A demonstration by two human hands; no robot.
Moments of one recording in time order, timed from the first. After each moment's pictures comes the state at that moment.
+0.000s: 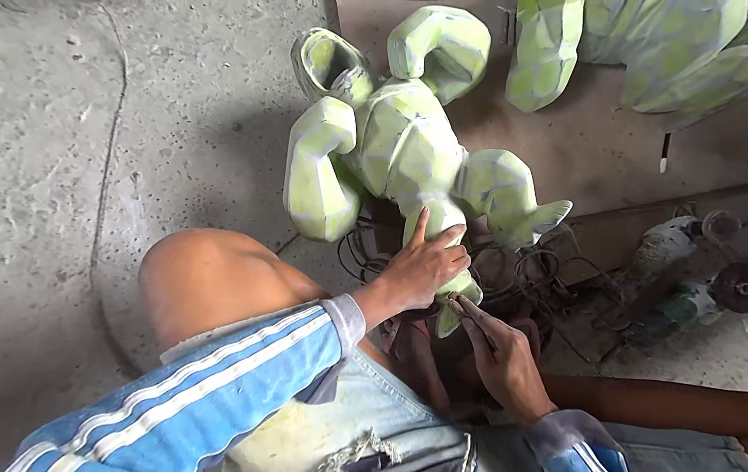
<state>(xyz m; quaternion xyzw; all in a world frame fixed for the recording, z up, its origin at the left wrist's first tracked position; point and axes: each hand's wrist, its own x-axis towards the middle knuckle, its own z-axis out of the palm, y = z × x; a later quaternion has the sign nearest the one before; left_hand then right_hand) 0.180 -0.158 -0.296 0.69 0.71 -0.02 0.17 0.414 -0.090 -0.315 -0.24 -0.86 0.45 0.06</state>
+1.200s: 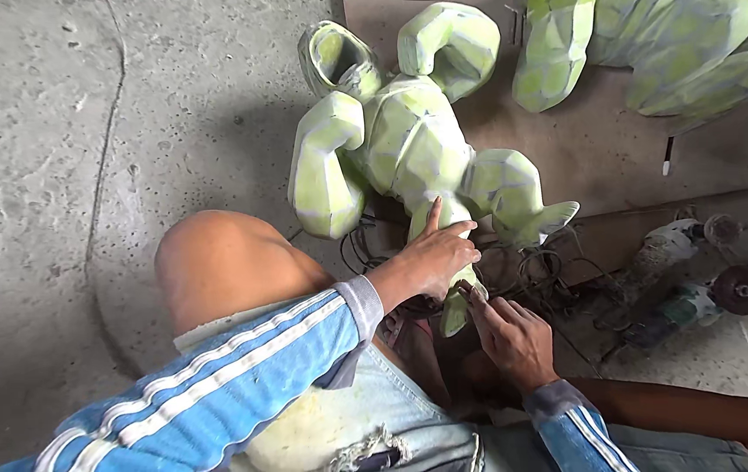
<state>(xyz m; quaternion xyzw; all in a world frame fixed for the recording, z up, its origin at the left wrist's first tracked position) 0.166 -0.133 -0.282 0.66 0.70 -0.04 0.27 0.400 -0.066 -0.329 -0.12 -0.98 0.13 0.13</state>
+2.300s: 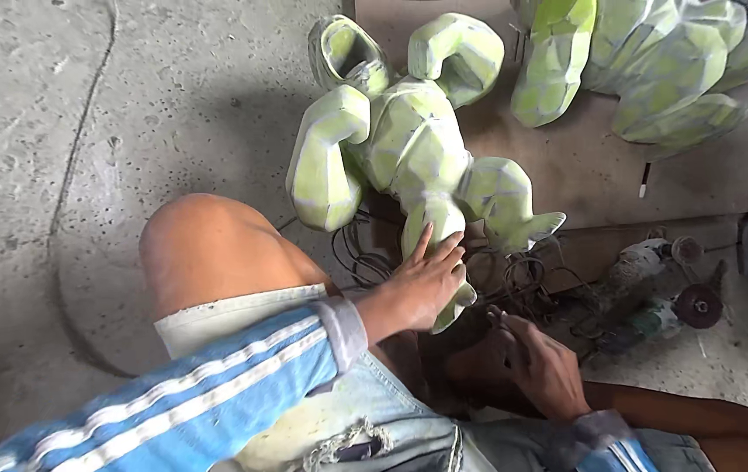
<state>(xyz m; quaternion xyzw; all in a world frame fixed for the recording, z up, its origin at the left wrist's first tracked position) 0.204 -0.163 -0.256 0.62 0.74 -0.04 0.27 0.454 -0.030 -0.298 -0.18 -0.96 0.22 0.05</state>
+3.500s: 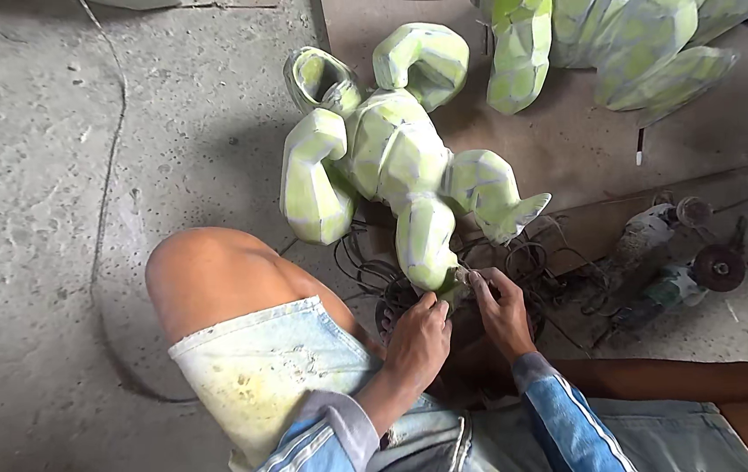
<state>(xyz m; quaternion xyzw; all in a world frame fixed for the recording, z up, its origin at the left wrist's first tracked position) 0.301 -0.212 -0.292 0.37 0.89 0.19 0.19 0.385 -0.061 -0.330 -0.32 -0.77 0.53 0.15</state>
